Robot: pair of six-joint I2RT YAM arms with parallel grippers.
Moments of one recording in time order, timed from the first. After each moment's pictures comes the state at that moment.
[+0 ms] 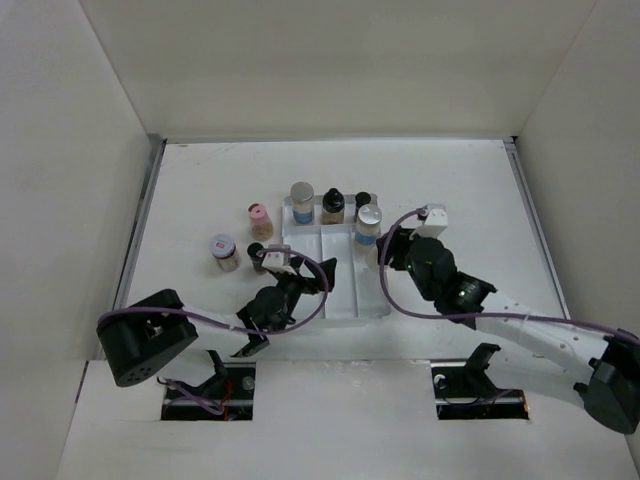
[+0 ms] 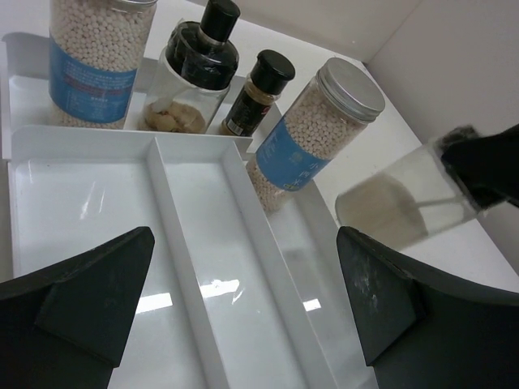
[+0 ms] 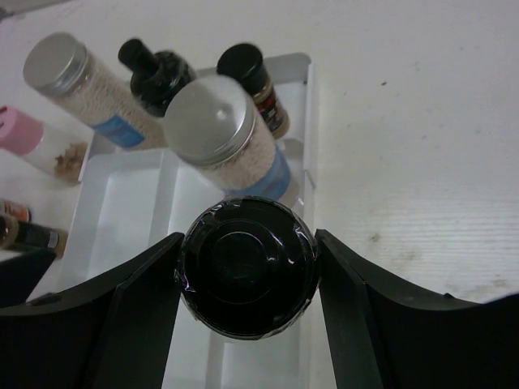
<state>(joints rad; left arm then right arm) -1.01 1.36 0.19 1.20 -0.61 -0.50 0.79 0.99 0.60 0.05 0.55 0.51</state>
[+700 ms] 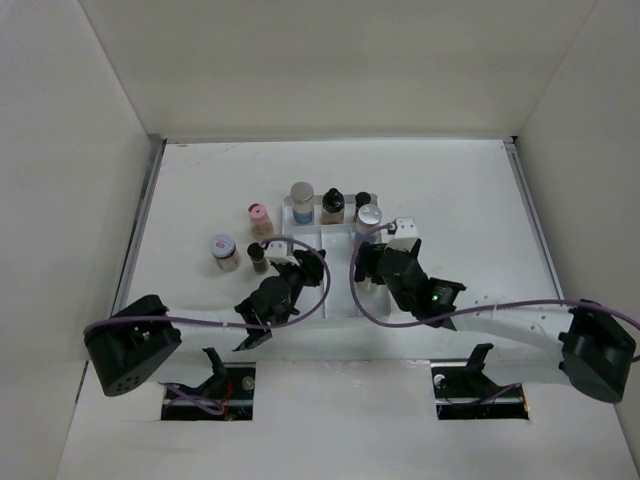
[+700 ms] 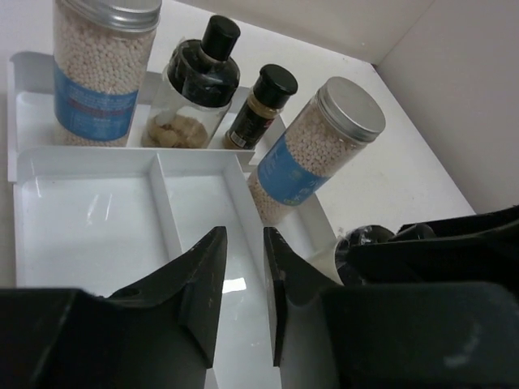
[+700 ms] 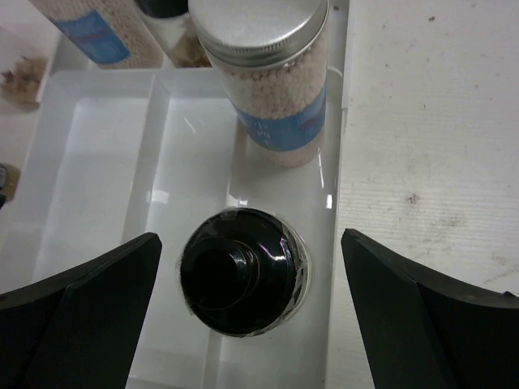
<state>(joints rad) -0.99 1.29 0.26 1.02 -0.61 -0.50 0.96 1.21 0.61 0.09 0.67 0.53</state>
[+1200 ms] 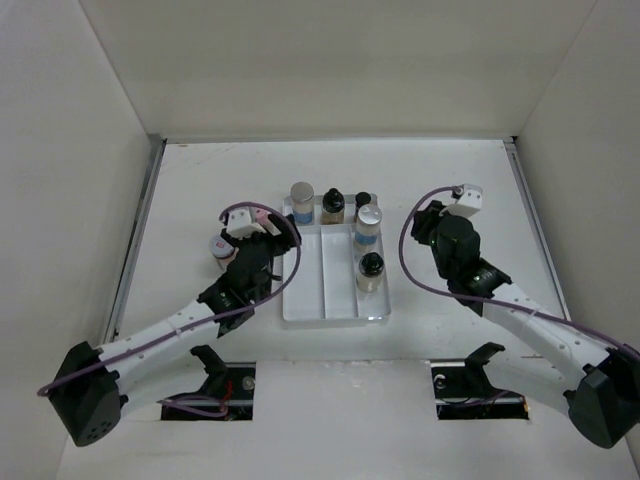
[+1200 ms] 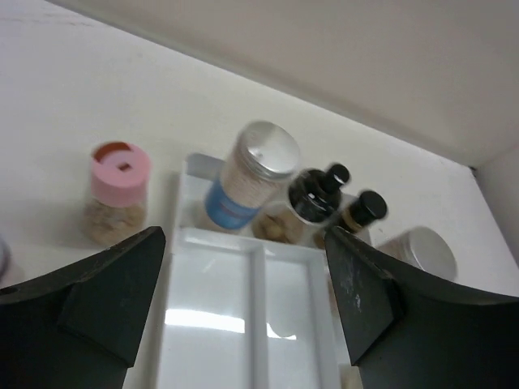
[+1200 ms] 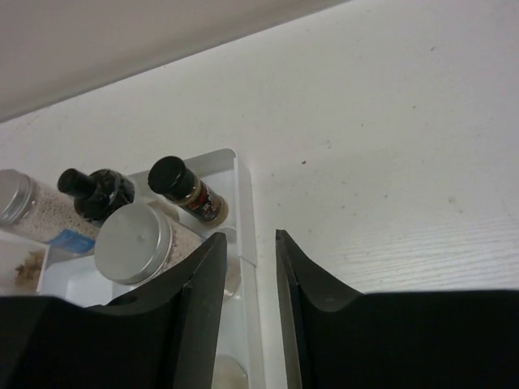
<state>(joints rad) -0.84 0.96 0.49 0.41 -0.79 -0.51 0.57 0.98 0.64 0.12 0.53 0.46</state>
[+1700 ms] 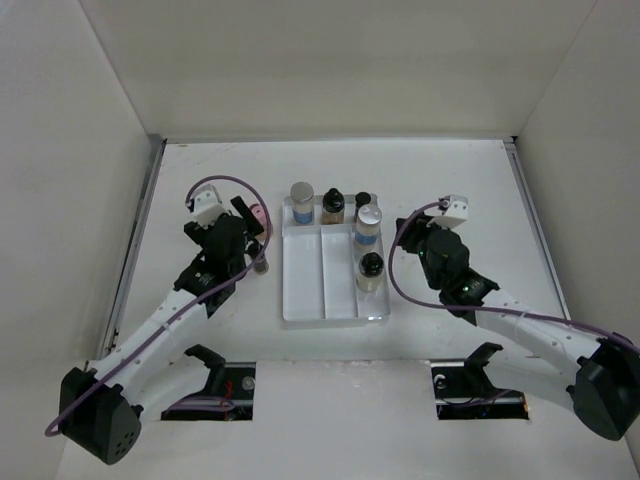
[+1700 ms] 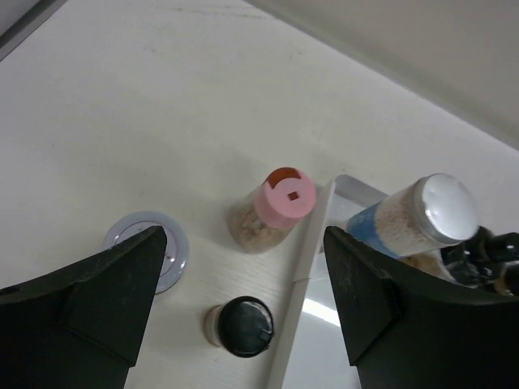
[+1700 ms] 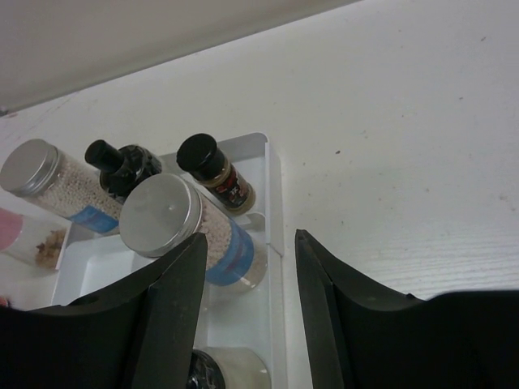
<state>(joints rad) -0.50 0.93 0.66 -0.07 -0.74 -0.57 0.65 1.02 0.54 0.30 0.56 0.45</state>
